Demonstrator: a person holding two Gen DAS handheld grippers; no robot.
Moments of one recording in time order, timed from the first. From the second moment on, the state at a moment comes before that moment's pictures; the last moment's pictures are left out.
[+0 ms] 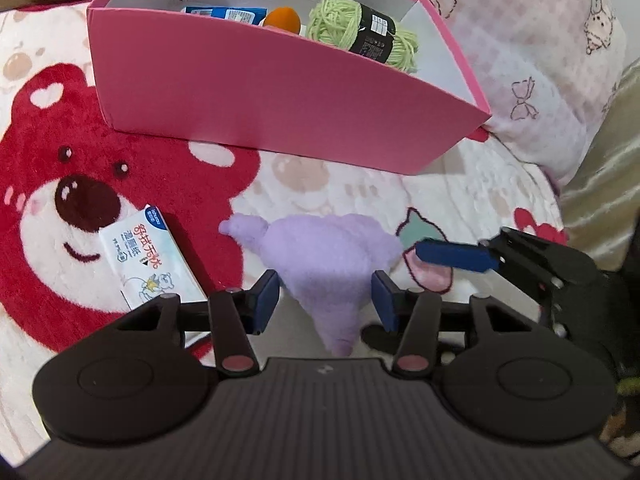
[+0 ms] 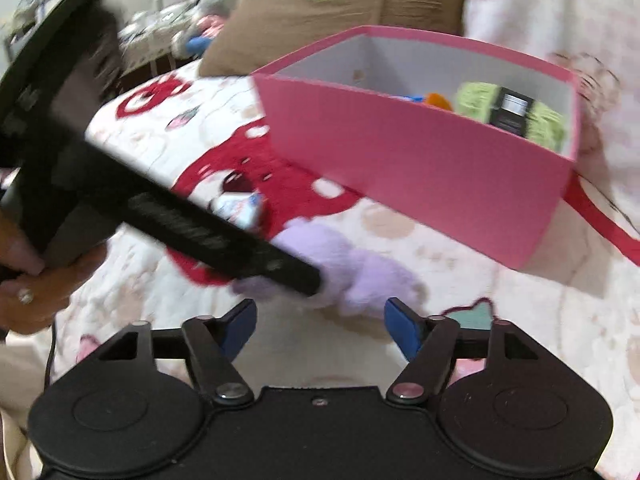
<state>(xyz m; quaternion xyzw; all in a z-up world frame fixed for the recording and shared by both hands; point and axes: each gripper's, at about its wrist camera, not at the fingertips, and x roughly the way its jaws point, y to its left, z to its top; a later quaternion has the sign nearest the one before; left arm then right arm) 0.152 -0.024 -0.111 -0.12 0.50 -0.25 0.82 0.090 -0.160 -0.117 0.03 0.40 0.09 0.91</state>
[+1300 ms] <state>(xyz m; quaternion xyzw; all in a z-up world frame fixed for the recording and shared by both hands) 0.154 -0.040 -0.114 -0.14 0.53 -0.19 0.82 0.108 -0.161 -0.148 0.08 0.44 0.08 0.89</state>
